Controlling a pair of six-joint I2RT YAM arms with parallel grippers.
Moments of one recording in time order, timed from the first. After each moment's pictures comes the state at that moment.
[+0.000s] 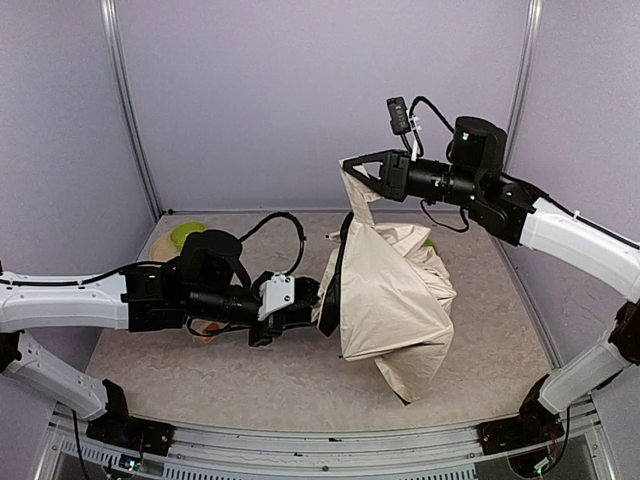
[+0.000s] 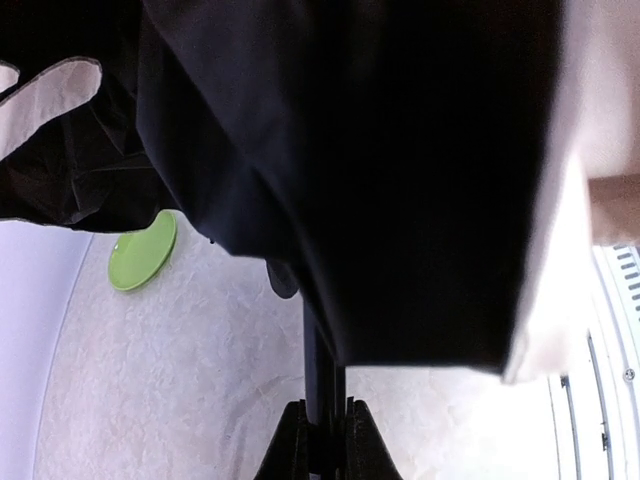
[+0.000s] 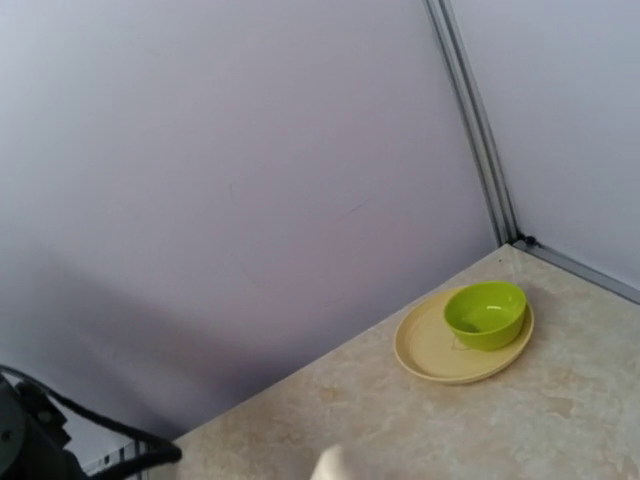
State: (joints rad) left arm -1.06 1.29 0.90 -0.07 0.26 0.55; right arm 0.71 1.43 1.36 0.10 -0.50 0.36
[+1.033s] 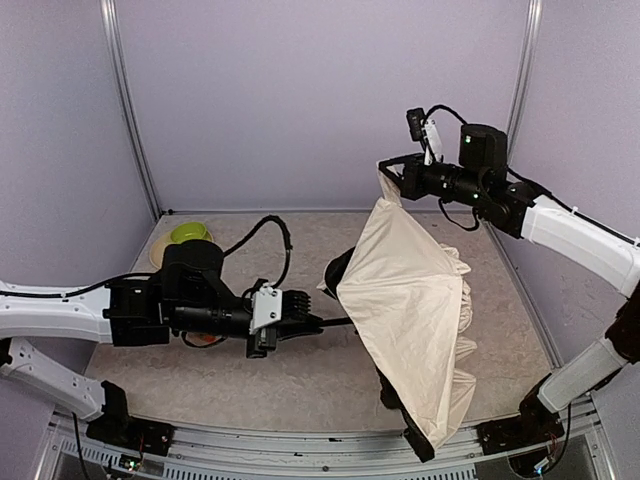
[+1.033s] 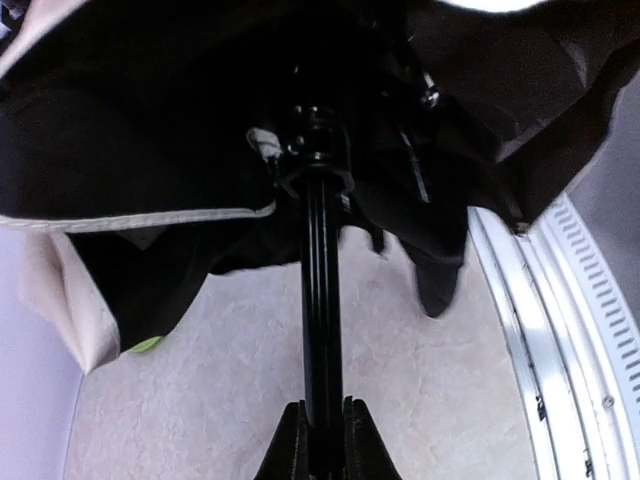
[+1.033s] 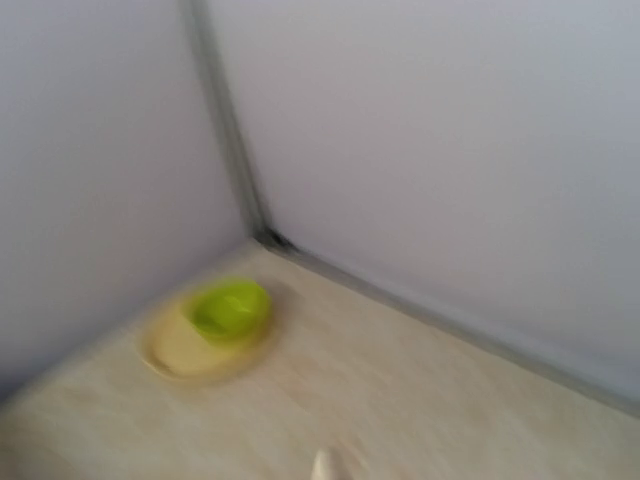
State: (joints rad) left arm -1.18 1.24 0.86 0.01 0.21 0.58; right arm 0.57 1.43 1.34 0.02 -0.28 0.16
